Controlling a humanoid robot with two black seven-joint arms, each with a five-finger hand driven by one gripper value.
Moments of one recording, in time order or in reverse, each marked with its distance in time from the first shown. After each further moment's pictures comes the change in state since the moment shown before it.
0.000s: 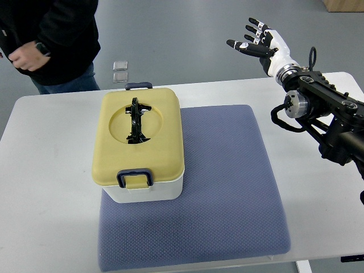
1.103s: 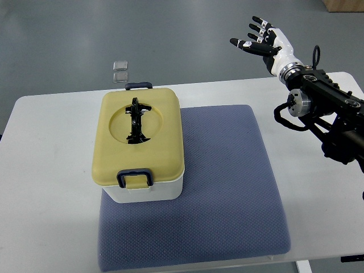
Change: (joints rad) left arm 0.001 0.000 0.003 -0.005 0.000 0.000 0.000; right arm 0.003 -0.013 0.000 -0.006 0.001 0.004 0.001
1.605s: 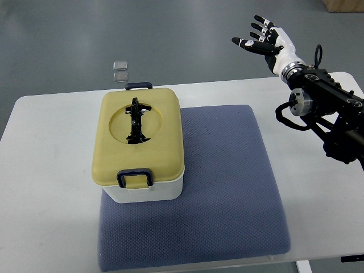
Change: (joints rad) left arm 0.000 0.000 0.000 0.000 0.000 0.000 0.000; right arm 0.001 -0.008 0.001 0.000 0.000 -0.001 0.001
